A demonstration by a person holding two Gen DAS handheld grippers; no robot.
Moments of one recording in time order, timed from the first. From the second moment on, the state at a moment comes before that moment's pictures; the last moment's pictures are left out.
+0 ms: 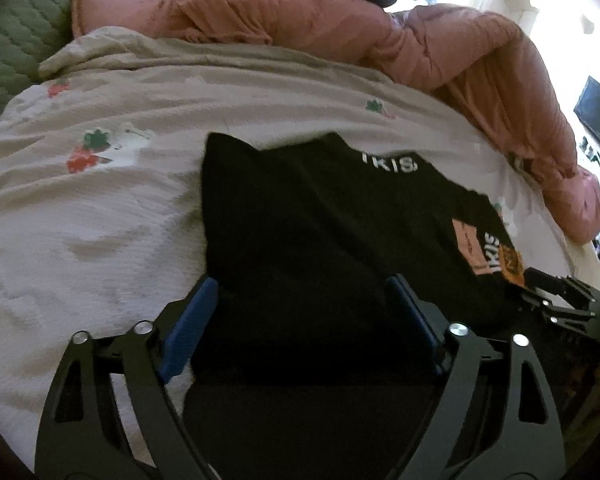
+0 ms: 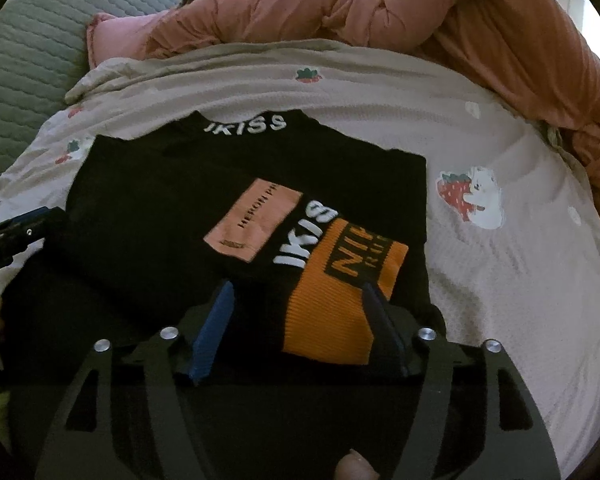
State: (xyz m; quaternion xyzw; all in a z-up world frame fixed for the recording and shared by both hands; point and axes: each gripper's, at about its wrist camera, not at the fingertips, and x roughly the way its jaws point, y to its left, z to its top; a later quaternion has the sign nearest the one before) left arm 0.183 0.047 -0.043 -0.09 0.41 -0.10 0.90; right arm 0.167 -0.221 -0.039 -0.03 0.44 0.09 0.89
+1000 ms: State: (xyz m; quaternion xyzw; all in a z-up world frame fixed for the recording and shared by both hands) left arm 0.149 0.065 -0.013 -0.07 0.37 -0.06 0.93; right arm 0.146 -0.220 -0.003 -0.01 0.40 0.09 0.91
